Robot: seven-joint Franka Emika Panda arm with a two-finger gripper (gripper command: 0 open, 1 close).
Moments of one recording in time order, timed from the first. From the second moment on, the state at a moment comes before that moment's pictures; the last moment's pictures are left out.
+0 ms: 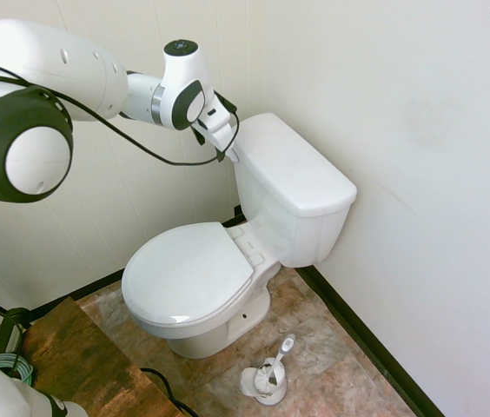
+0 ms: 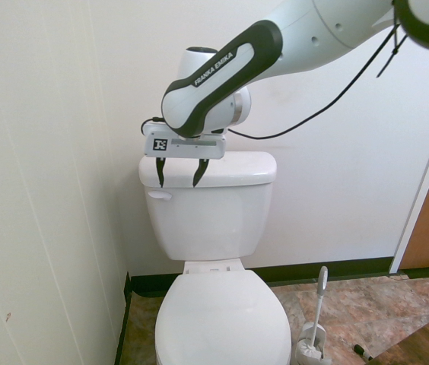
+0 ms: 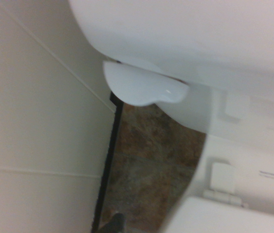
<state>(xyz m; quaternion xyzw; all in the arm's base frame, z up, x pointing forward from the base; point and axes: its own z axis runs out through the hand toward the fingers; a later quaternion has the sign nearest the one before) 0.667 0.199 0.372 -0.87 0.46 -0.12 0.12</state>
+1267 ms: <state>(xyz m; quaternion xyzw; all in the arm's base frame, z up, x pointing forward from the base) 0.744 0.223 0.330 -0.85 0.50 -0.14 0.11</state>
